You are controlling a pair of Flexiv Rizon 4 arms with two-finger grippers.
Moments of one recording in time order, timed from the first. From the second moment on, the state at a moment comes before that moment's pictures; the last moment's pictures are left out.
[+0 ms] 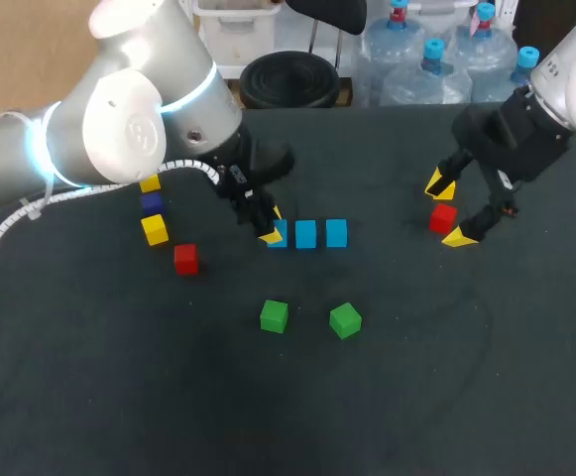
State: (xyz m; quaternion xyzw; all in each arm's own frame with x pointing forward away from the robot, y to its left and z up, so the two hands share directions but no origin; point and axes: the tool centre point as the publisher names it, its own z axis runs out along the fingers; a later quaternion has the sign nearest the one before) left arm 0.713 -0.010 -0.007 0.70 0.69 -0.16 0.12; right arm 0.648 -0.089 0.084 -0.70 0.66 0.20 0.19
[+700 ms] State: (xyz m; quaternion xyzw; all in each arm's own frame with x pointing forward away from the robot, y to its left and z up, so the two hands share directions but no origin) left arm 0.713 -0.012 -0.008 0.70 0.69 -0.17 0.11; right arm 0.648 -0.089 0.084 -0.70 0.66 0.20 0.19
